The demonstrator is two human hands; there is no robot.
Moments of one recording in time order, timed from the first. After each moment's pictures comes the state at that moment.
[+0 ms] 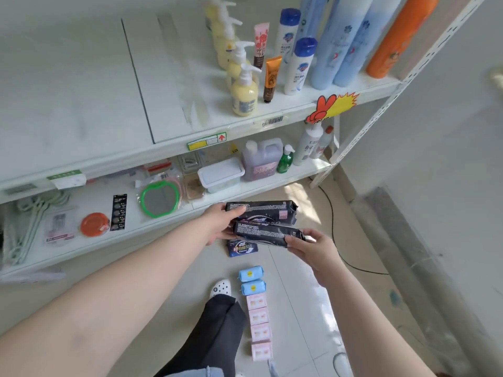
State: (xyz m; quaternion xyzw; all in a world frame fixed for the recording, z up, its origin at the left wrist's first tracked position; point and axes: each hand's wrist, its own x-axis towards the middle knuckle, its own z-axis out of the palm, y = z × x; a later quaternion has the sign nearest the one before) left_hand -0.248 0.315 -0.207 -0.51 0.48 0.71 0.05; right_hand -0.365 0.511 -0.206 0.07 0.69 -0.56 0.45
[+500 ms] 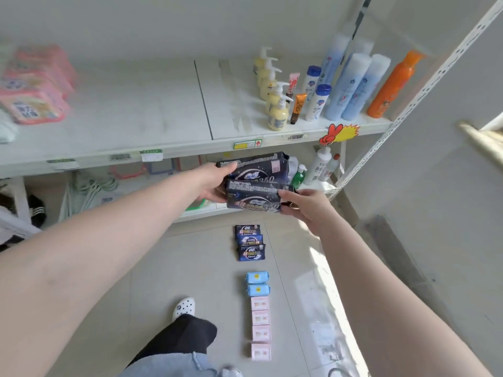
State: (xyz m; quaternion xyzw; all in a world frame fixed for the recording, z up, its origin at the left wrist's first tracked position) left_hand -0.129 0.309 -0.064 -0.50 0.57 0.65 -0.02; right_hand -0.282 0.482 -0.067 -0.07 0.71 -0.52 0.46
